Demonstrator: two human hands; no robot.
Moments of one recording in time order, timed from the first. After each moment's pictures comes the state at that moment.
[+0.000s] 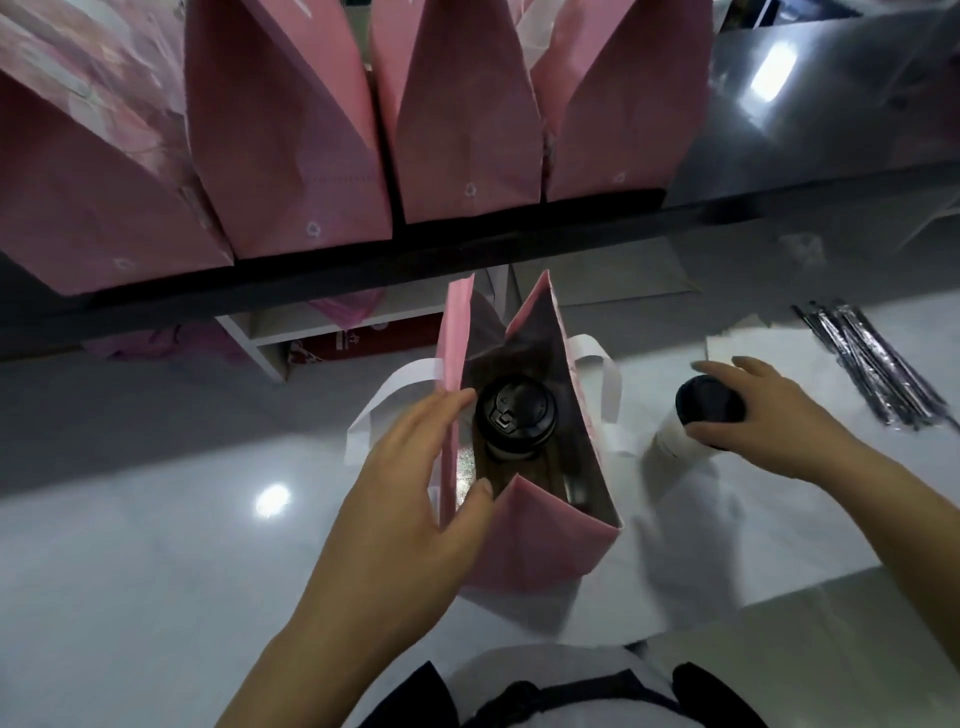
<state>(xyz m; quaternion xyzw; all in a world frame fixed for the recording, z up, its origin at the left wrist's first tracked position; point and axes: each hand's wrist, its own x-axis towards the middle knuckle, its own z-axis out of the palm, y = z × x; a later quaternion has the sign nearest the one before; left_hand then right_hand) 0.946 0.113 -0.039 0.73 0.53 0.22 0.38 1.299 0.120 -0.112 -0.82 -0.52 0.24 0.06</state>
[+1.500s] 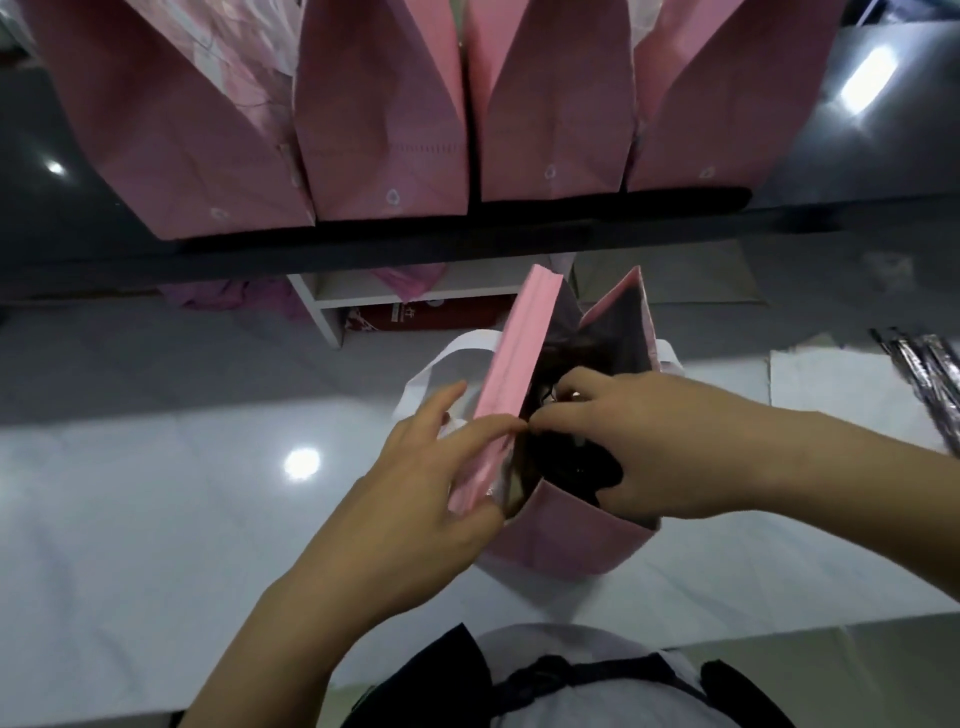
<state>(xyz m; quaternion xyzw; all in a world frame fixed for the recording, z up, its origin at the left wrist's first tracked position) 0.911 0.120 -0.047 0.77 0.51 0.10 0.38 1.134 0.147 -0.022 -0.47 -0.86 0.18 -0.11</state>
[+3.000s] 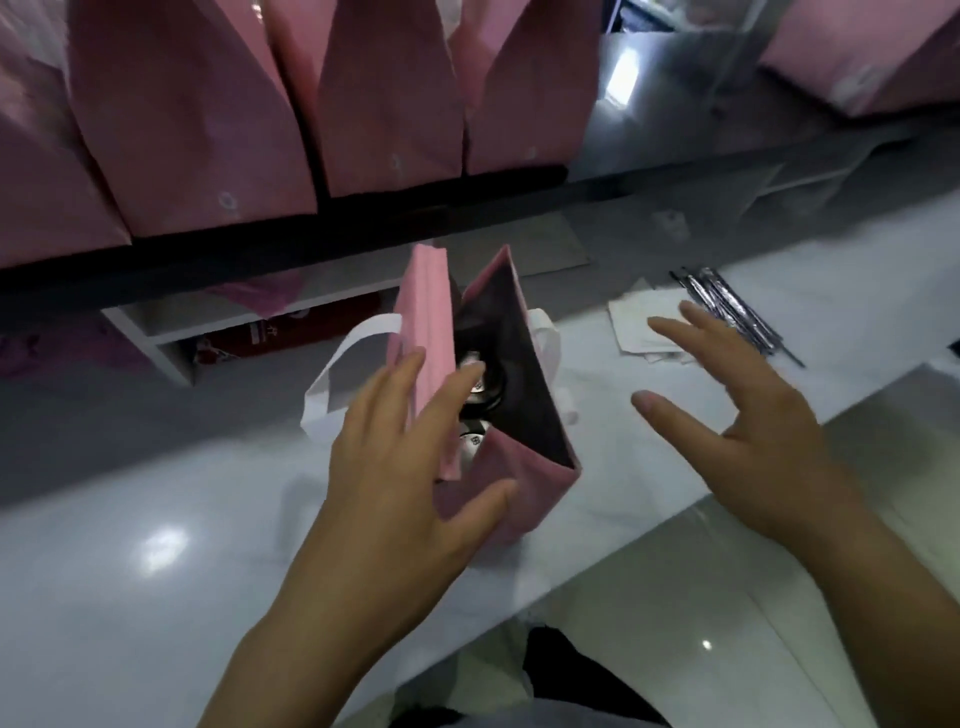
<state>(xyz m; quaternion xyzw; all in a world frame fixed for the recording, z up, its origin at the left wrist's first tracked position) 0.925 0.106 -0.047 0.83 0.39 0.19 0.35 1.170 0.017 -0.030 -0.78 -0.53 0.10 0.31</state>
